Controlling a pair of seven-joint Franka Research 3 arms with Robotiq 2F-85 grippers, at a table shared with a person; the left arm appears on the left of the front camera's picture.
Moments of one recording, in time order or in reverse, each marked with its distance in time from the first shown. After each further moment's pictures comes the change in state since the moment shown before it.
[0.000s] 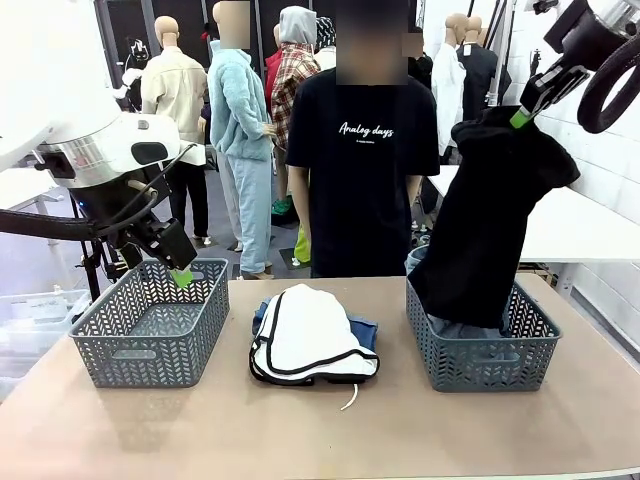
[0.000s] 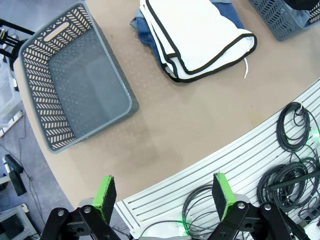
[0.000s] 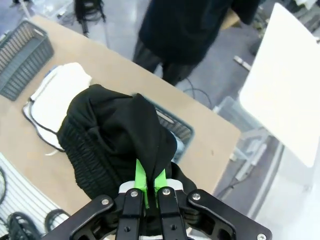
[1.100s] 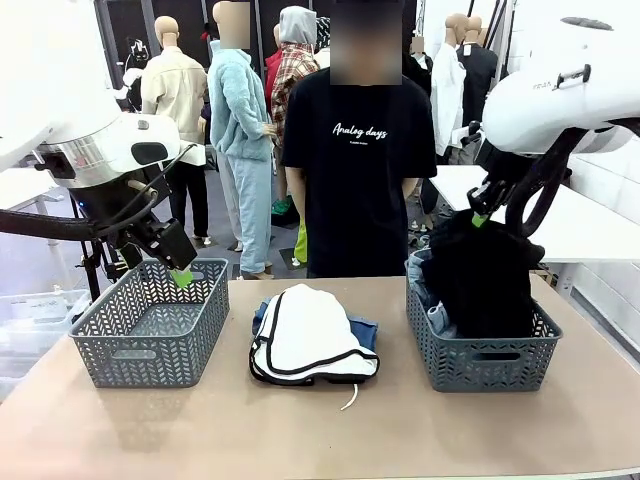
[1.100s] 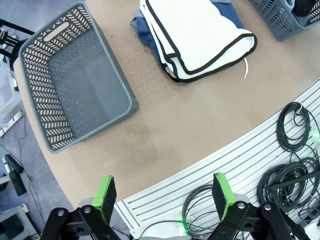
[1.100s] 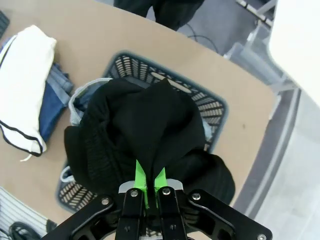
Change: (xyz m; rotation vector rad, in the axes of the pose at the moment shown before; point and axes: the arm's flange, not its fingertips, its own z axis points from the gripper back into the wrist) left arm 0.000 0.000 0.000 0.000 0.000 0.000; right arm -0.027 0.027 -0.190 0.002 0.247 -0.119
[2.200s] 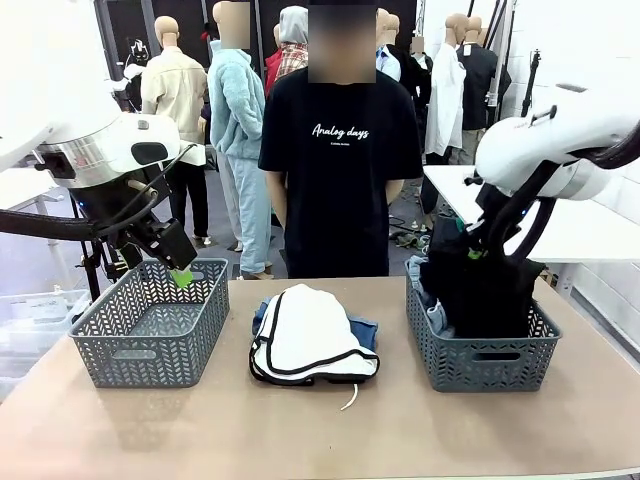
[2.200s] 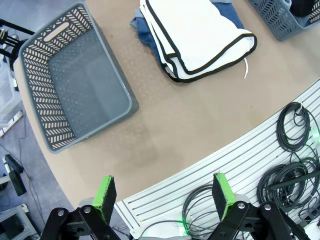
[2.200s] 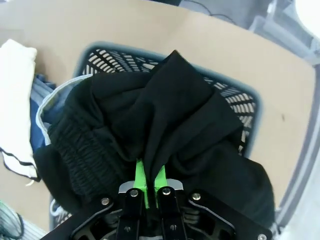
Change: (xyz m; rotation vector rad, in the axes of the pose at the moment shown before) left arm 0.000 0.000 0.000 0.000 0.000 0.000; right arm -0.016 -0.036 -0.102 0.125 0.046 -0.193
